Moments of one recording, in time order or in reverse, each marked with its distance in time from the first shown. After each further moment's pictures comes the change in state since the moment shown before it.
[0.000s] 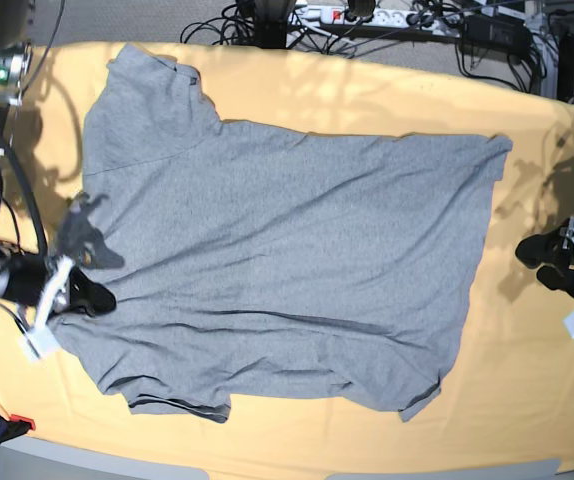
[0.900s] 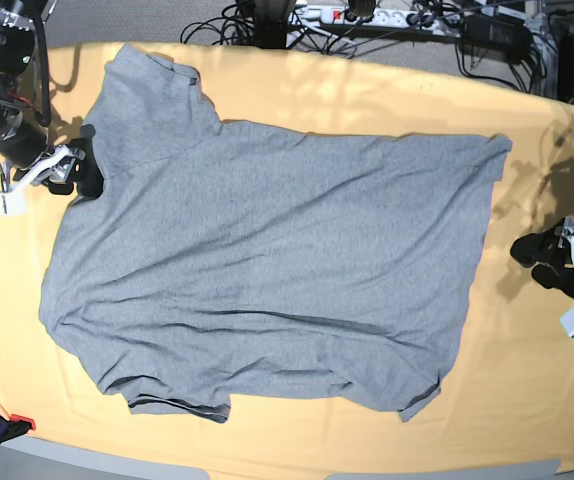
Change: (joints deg) left arm 0.7 1.5 -0.6 -0.2 0.2 0.0 0.0; right arm -29.7 -13.8 22.2 6.0 -10.6 -10.2 8.2
